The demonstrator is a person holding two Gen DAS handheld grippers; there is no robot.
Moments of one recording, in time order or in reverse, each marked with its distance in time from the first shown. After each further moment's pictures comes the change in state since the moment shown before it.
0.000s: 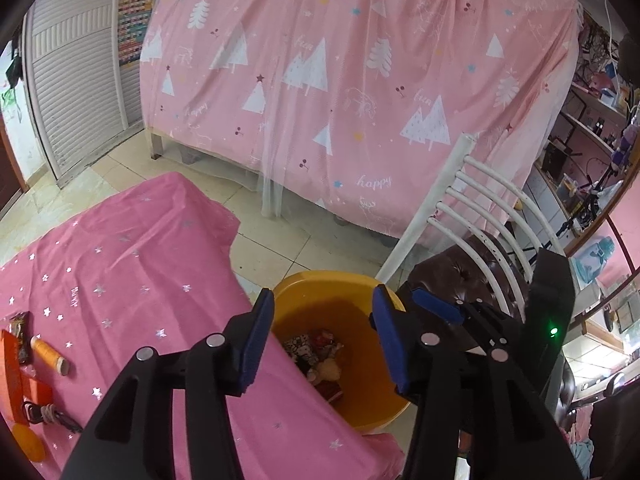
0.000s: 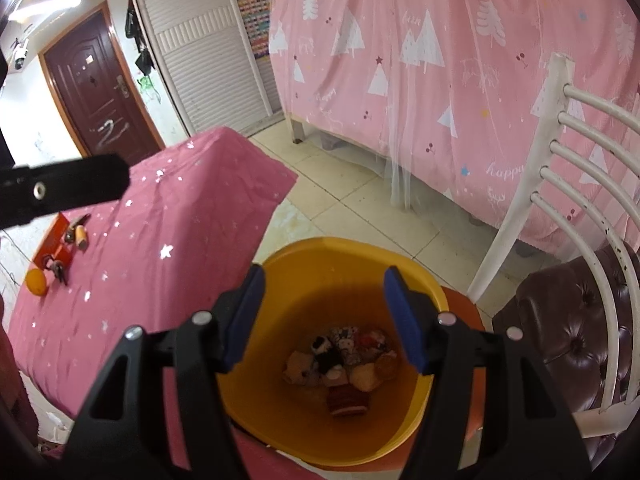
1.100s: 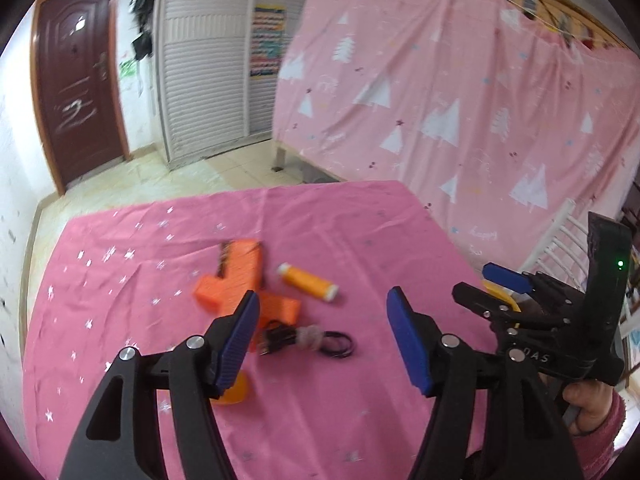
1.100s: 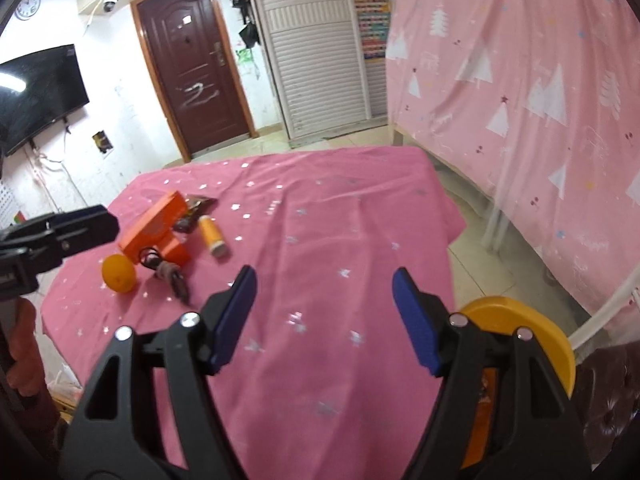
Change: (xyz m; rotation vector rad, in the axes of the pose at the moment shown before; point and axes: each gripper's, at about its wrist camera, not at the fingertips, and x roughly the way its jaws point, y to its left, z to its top) left arm -0.134 0.188 -0.089 -0.229 -0.166 0.306; right arm 0.016 0.179 0.023 -0.263 0.022 0.233
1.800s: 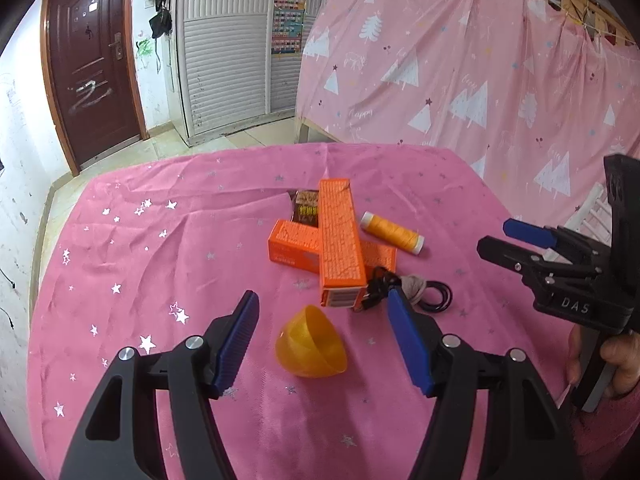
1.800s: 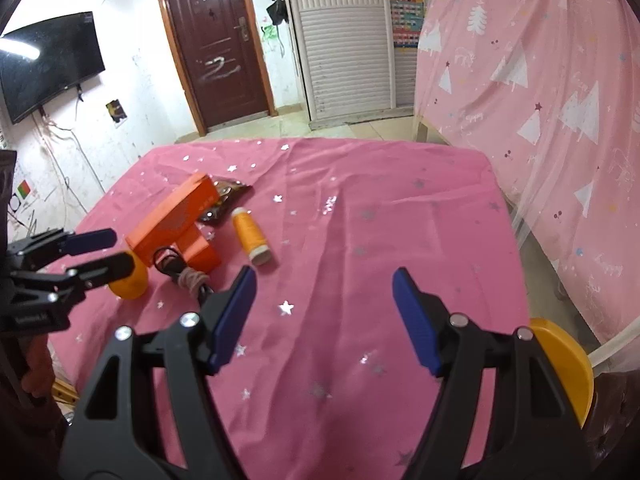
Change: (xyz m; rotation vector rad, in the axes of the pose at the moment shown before) left arm 0.023 0.060 -0.036 -0.006 0.072 0.050; right arm 0.040 0.043 0.015 -0.087 0.065 0.030
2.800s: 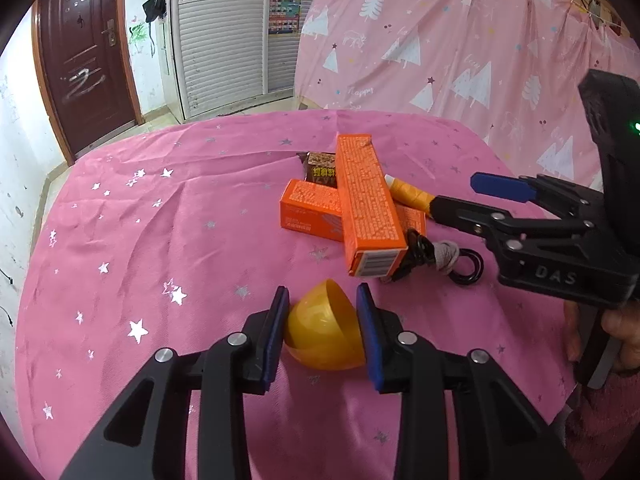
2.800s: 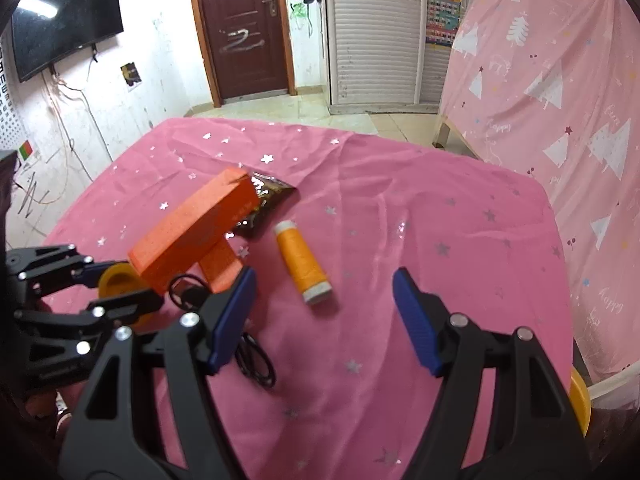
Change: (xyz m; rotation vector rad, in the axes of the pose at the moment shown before) left arm 0.021 0.014 -0.016 0.003 0.069 -0.003; right arm 0.043 0.051 0.024 -0.125 0.070 0.007
